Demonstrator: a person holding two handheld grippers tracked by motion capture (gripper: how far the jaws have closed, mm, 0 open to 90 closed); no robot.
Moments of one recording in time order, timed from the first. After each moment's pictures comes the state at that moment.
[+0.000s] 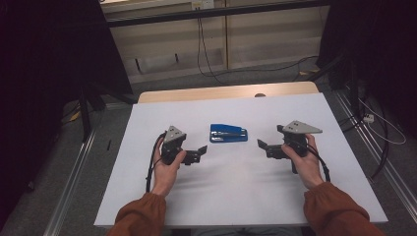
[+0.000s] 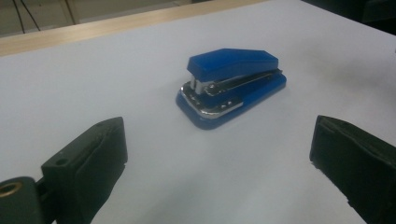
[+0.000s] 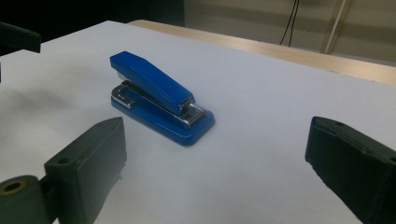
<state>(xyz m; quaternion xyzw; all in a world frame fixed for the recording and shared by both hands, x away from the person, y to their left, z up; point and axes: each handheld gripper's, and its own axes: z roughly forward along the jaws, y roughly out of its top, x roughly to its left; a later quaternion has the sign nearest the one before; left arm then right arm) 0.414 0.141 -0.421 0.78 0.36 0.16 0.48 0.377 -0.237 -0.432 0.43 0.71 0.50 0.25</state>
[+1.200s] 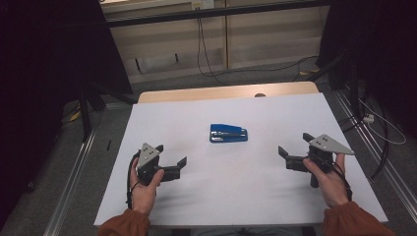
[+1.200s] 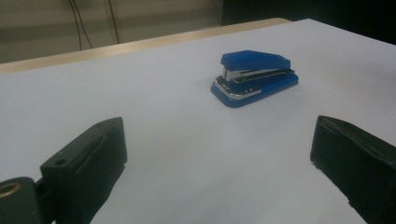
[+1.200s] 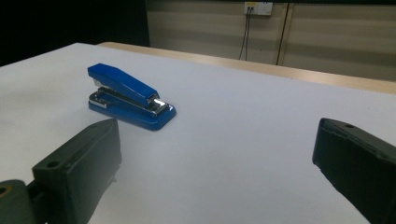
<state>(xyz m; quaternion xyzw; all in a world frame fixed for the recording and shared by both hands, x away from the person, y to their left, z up) 0.353 0.194 -0.412 0.74 0.38 0.22 0.51 0.318 -0.274 -0.425 0.47 0.65 0.50 0.31</state>
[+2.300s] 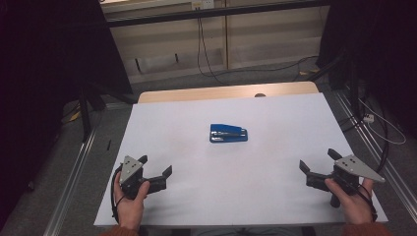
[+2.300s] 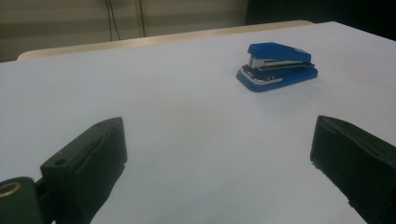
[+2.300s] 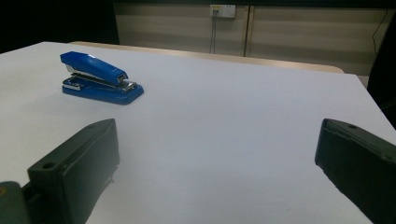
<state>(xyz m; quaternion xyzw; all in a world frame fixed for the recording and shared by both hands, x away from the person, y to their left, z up) 0.320 0.229 -0.412 0.72 0.42 0.25 0.49 0.259 -0.307 -0.436 0.51 0.62 0.48 0.36</state>
